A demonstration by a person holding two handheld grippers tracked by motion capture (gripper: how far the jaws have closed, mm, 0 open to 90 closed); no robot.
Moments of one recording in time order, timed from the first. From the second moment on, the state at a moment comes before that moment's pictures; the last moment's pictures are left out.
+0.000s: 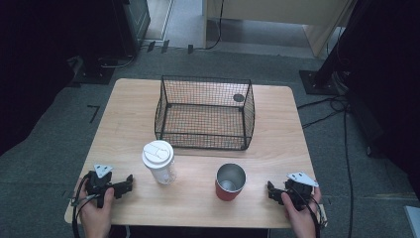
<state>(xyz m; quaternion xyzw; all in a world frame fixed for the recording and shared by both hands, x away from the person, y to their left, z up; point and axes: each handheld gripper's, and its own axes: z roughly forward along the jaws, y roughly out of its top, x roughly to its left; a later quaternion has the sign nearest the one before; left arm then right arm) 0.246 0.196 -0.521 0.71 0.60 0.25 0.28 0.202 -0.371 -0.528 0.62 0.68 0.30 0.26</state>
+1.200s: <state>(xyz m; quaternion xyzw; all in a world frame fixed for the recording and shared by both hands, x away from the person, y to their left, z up) 0.246 0.196 -0.521 0.71 0.60 0.25 0.28 0.157 -0.284 -0.482 0.46 0.75 0.43 0.20</state>
